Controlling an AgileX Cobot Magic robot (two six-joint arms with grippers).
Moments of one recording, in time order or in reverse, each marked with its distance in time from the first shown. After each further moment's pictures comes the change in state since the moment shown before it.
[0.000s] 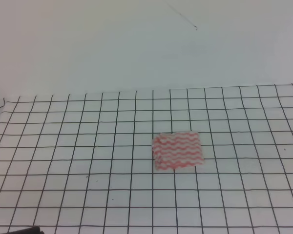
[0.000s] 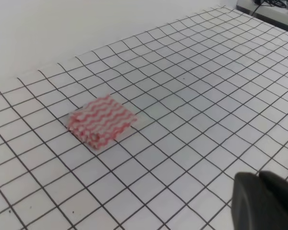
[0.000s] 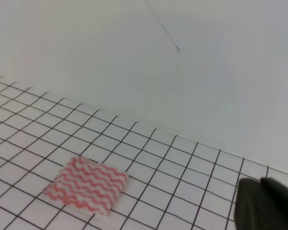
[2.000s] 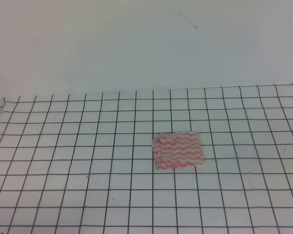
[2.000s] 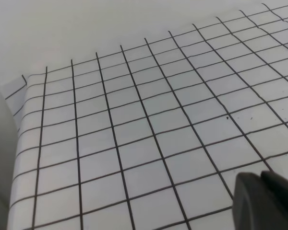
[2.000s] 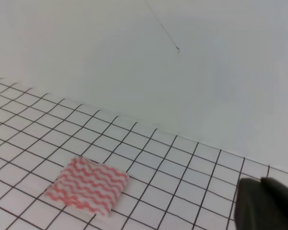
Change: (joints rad) left arm 0.239 -0.328 0.590 0.545 -0.403 -0.256; right arm -0.001 -0.003 0.016 0.020 -0.009 0.004
